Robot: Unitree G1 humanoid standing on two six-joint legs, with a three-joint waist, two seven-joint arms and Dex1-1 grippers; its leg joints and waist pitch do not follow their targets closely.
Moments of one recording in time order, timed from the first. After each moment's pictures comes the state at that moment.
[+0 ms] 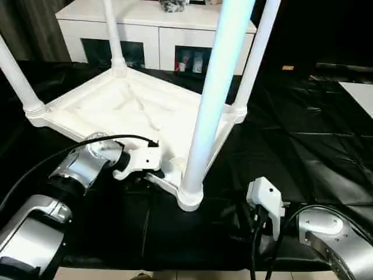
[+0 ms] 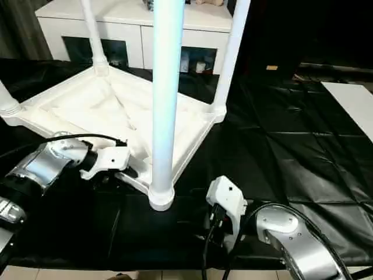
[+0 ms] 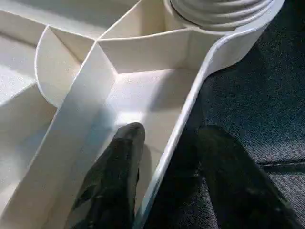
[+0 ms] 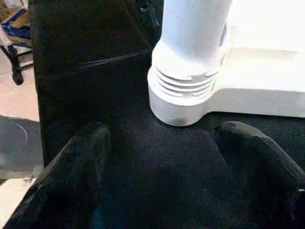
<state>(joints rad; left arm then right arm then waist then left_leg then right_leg) -0.75 0.53 -0.46 0.76 0.15 -0.17 -1.33 0.01 -0.58 0.24 -0.28 0.26 0.38 0.88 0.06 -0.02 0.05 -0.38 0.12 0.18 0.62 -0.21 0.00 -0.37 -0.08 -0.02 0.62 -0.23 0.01</state>
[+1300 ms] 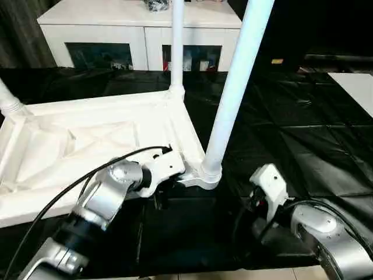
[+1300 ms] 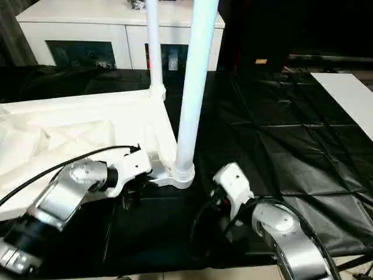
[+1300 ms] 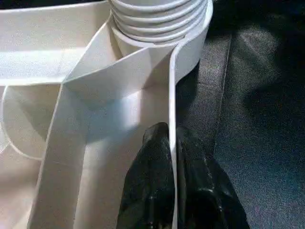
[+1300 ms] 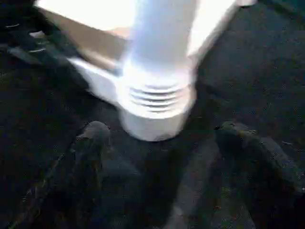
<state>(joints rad) -0.43 0.37 -0.37 0.15 0.19 0.43 -0.99 -0.01 -0.43 0.13 -0.19 0.20 0.39 0.59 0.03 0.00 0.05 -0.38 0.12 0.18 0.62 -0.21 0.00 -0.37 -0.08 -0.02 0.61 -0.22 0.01</state>
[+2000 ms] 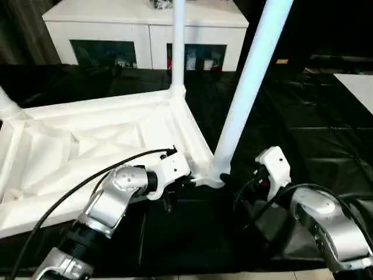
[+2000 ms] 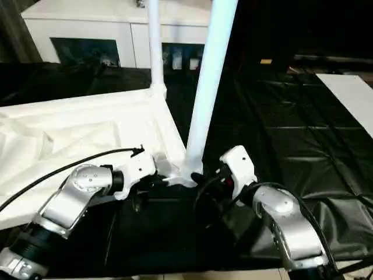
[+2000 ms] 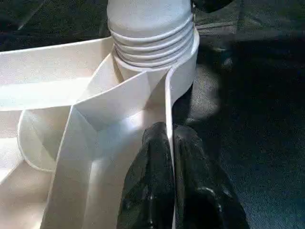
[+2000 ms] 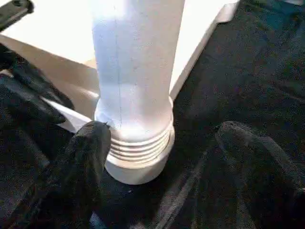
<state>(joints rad) -0.40 0.35 -0.36 0.18 0.13 0.26 -0.96 -0.14 -0.42 0.12 -0.05 0.22 0.36 0.64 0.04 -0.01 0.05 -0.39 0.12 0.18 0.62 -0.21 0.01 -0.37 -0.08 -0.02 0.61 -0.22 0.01</state>
